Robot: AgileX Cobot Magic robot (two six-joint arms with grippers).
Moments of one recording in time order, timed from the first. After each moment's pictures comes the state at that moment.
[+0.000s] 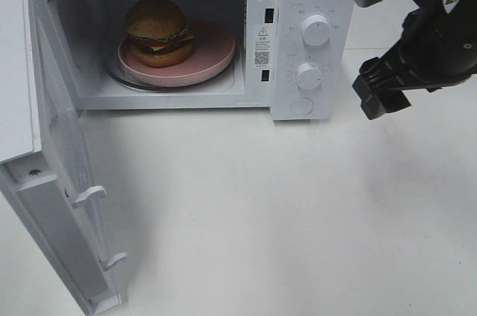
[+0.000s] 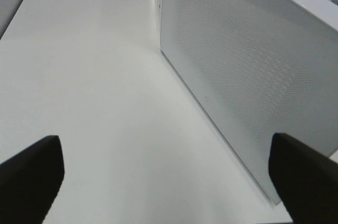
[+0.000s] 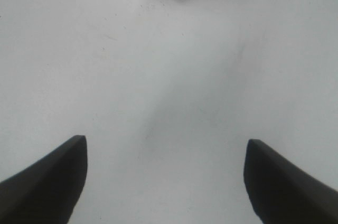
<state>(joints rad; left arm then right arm) -0.05 0.00 -0.52 -0.06 1.07 0.02 0.43 1.46 -1.03 -0.26 0.76 0.13</state>
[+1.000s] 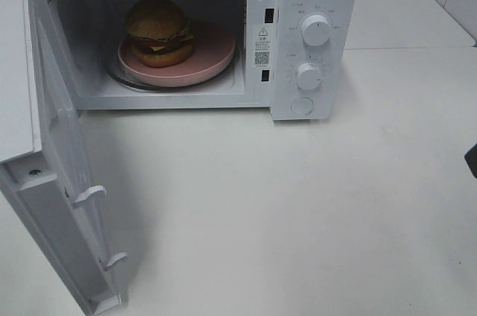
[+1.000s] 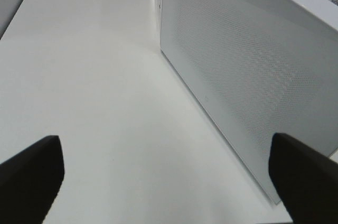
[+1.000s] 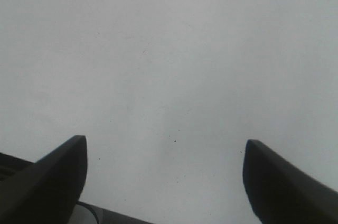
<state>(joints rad) -0.05 0.00 -0.52 -0.06 1.07 0.02 0.41 0.94 -0.74 -0.23 0.92 0.17</state>
